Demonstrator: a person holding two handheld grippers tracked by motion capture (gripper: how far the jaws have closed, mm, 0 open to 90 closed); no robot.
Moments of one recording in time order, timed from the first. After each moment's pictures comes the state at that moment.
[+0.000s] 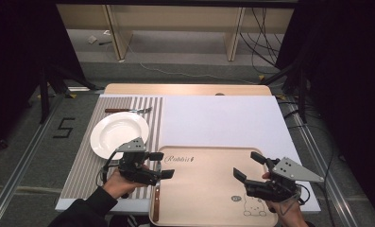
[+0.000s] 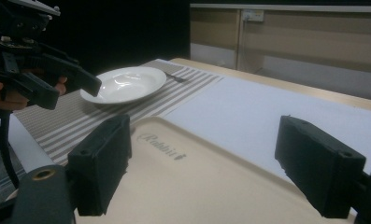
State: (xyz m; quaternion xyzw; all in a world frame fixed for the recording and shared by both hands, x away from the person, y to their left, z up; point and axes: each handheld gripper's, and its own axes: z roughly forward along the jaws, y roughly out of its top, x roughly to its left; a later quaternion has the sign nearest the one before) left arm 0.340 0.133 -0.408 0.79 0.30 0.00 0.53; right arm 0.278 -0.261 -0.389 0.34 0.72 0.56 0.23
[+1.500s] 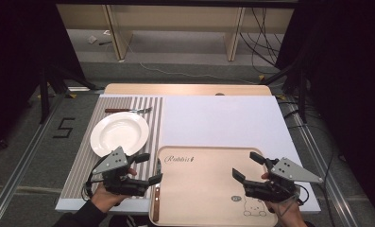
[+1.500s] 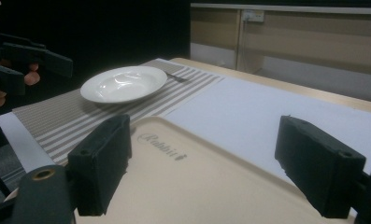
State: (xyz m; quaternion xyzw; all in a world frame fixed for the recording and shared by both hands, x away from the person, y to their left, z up) left arm 0.303 0.159 -0.406 0.76 0.28 0.10 0.58; right arm 0.277 -0.258 -0.389 0.34 0.72 0.56 0.23
